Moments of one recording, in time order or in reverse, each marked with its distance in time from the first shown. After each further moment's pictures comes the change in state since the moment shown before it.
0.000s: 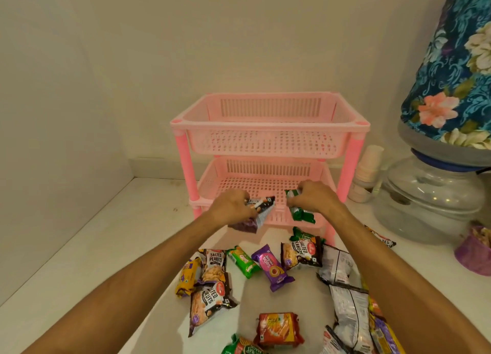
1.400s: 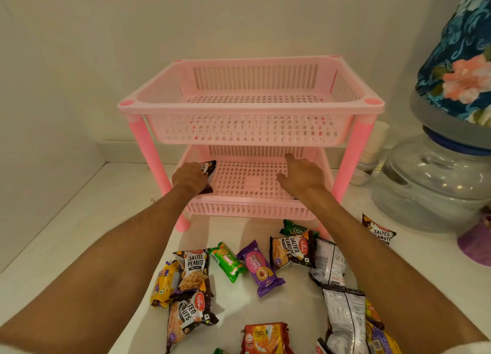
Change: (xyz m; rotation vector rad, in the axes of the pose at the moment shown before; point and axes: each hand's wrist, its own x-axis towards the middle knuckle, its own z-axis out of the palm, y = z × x) left_hand 0.114 -0.076 0.010 0.184 0.130 -0.419; right_hand 0.081 0.022 0.028 -0.192 0.229 -0.063
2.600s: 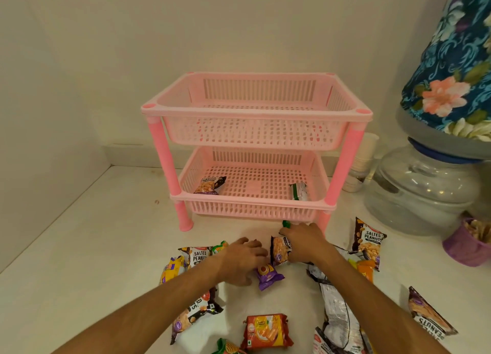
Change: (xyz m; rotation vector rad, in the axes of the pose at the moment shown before) left_hand -0.156 0.015 0.098 0.357 -0.237 1.211; right_hand -0.103 0.023 0.067 -0.376 -0.434 -0.247
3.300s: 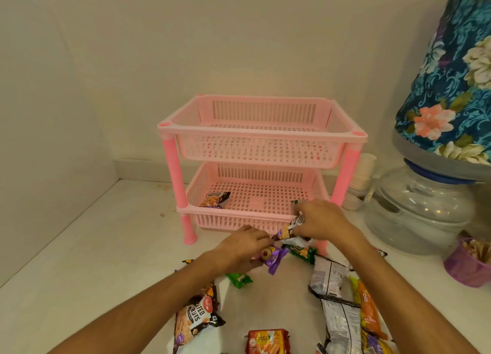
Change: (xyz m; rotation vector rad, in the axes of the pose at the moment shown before) left_hand -0.004 -0.017 -0.045 0.013 0.407 -0.062; right_hand -0.037 0.020 -0.111 0.154 0.254 0.063
